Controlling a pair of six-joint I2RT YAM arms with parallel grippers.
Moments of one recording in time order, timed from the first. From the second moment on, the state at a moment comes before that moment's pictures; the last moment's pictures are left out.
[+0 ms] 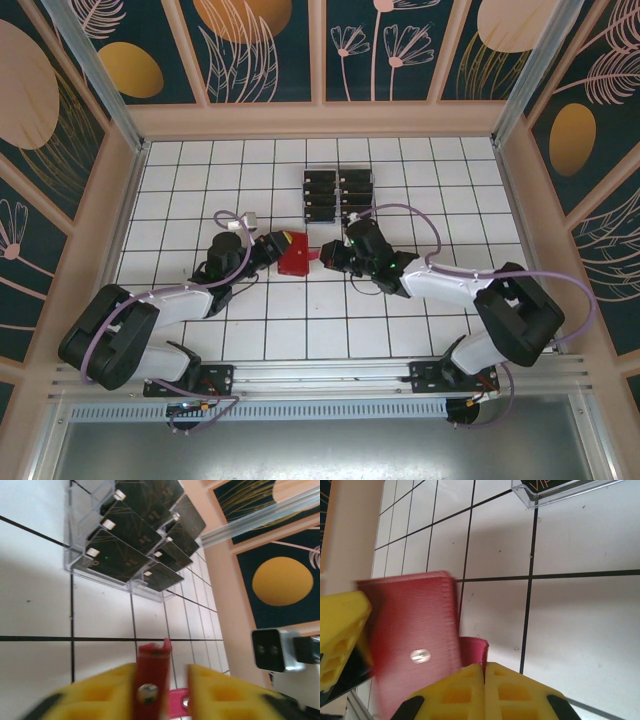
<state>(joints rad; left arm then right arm) -0.51 1.37 0.37 0.69 0.28 -1.03 0.80 1.45 0.69 0.16 -0.15 0.91</state>
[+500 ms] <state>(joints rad) -0.51 1.37 0.42 0.46 0.21 -0.90 0.83 1.40 0.68 0.14 -0.16 0.92</state>
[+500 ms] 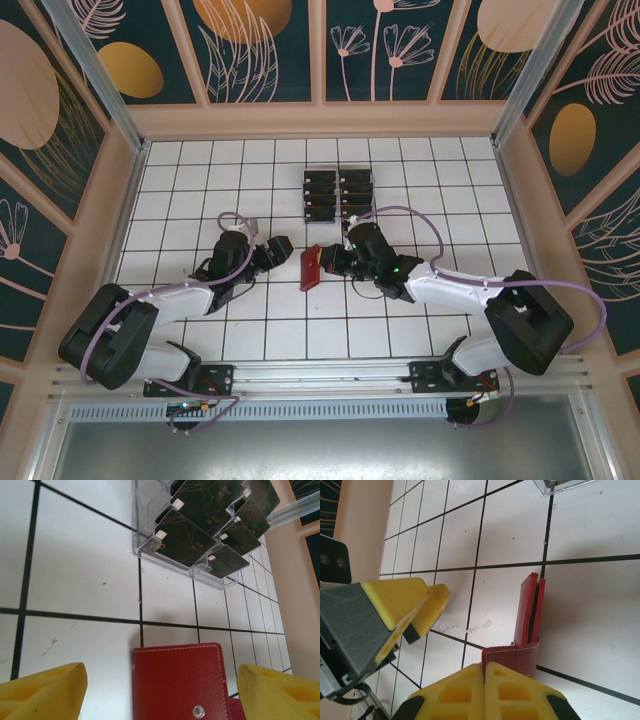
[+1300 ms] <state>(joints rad) -0.56 1.47 0.53 0.41 0.26 -0.87 0.84 1.38 0.70 0.13 -0.16 0.92</state>
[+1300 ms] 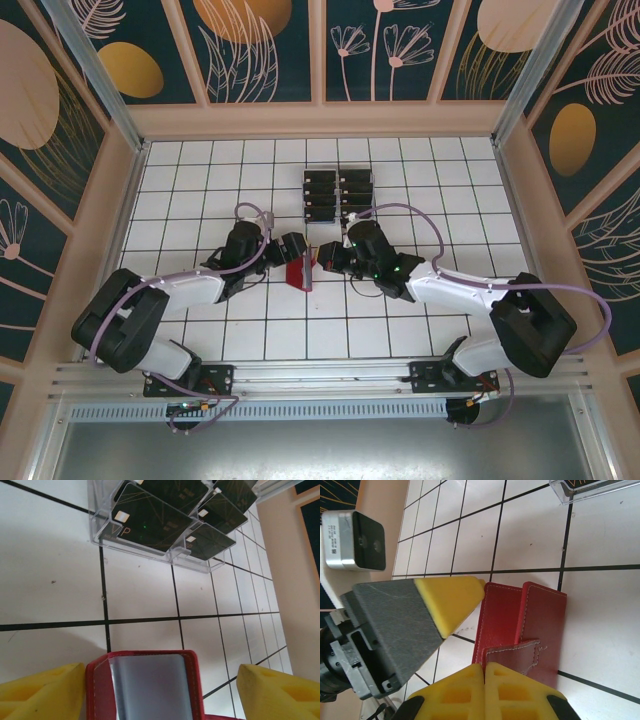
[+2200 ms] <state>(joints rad) -0.56 1.54 0.50 0.24 0.11 -0.81 0.77 1.24 0.47 0.09 -0.12 0.97</state>
